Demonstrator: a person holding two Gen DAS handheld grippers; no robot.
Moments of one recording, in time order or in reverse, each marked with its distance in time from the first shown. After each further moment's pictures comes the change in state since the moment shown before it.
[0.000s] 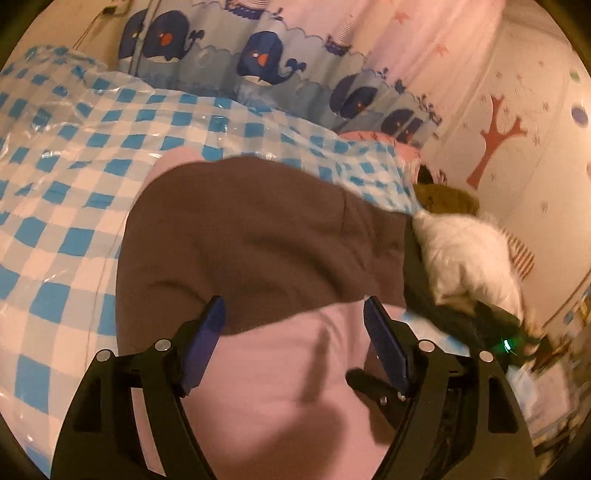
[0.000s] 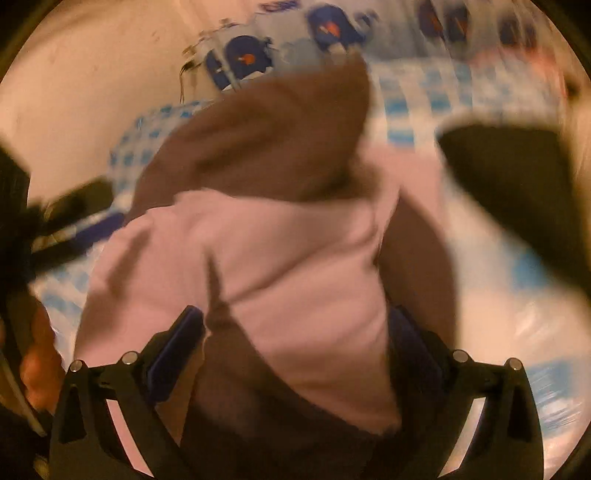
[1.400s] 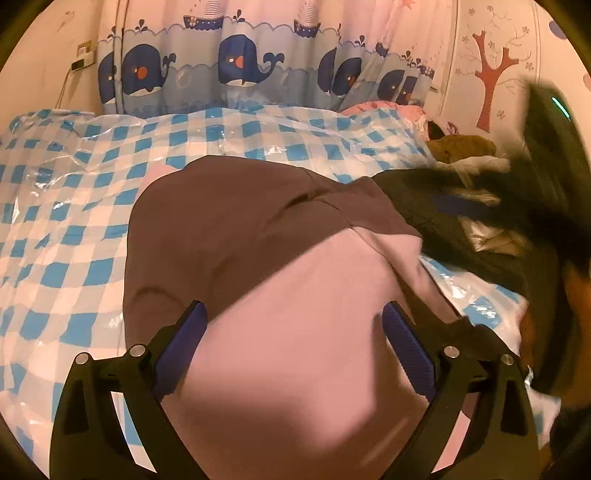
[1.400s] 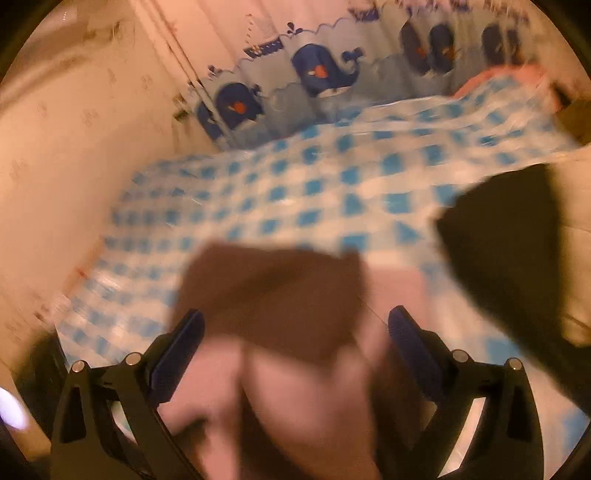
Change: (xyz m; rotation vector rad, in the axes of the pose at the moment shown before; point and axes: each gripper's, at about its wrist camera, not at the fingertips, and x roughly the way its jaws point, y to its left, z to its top) left arm 0.003 -0.024 -0.018 0.198 0.021 0.140; right arm -0.060 0.030 0.075 0.012 -0.110 -0.098
